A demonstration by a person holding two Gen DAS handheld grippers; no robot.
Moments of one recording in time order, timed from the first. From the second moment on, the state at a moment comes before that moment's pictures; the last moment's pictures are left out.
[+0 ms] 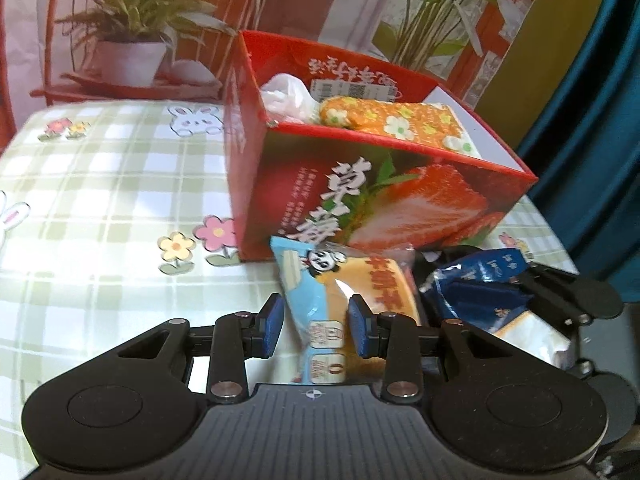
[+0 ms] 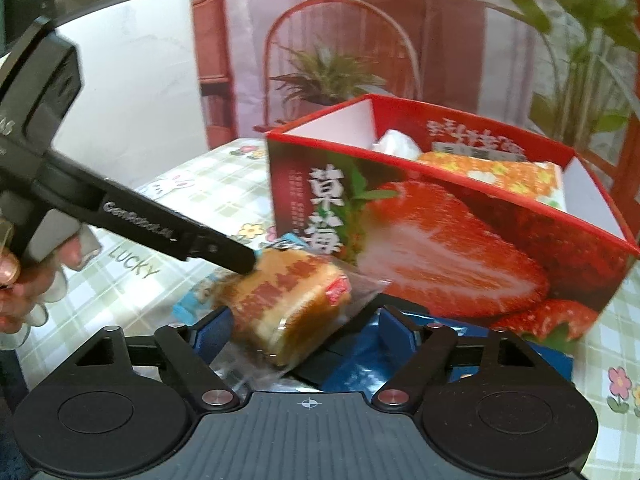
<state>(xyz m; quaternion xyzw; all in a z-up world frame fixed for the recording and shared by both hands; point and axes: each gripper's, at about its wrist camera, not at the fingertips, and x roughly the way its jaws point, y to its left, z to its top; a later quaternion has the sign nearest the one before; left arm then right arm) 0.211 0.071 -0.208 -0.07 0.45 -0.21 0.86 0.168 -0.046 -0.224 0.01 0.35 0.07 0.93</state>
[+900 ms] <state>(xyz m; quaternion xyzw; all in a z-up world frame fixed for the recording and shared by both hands) 0.225 0.077 -0.219 -0.15 0.47 -0.22 0.84 0.177 -0.038 -0.235 0.01 0.37 0.10 0.92</state>
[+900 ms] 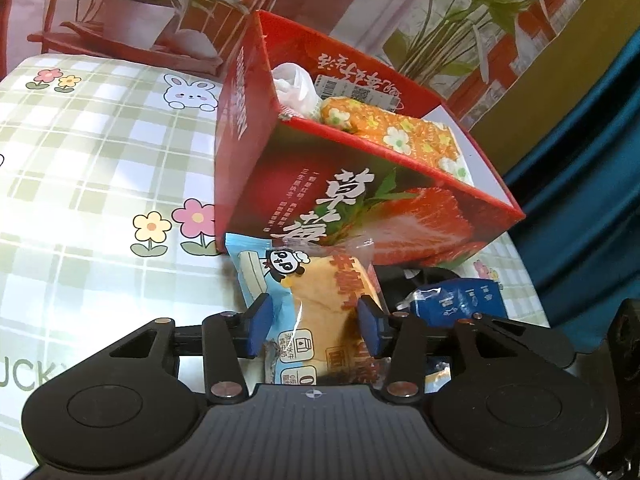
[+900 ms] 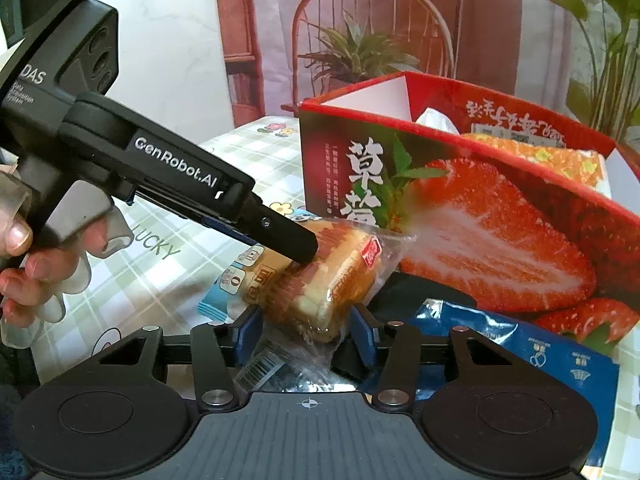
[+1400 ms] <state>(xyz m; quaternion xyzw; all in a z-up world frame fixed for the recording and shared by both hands) 0.211 0.070 -0.216 -0.13 0.46 -0.25 0.84 0.169 -0.055 -0.233 0.04 0.37 0.09 0.92</state>
